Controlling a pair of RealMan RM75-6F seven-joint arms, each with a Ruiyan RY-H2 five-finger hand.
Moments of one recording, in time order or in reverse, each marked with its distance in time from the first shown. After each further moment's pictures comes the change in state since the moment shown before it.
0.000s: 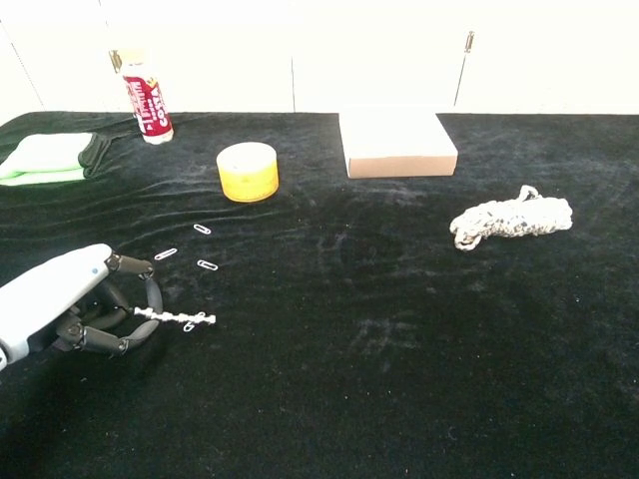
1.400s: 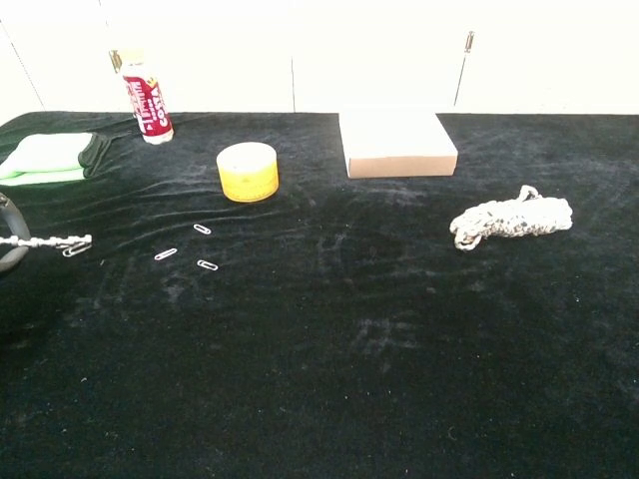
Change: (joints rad) left arm 0.079 0.170 -0.095 0.008 -0.044 0.106 -0.197; right arm 0.022 -0.008 0.016 -0.040 0.023 -0.083 -0.075
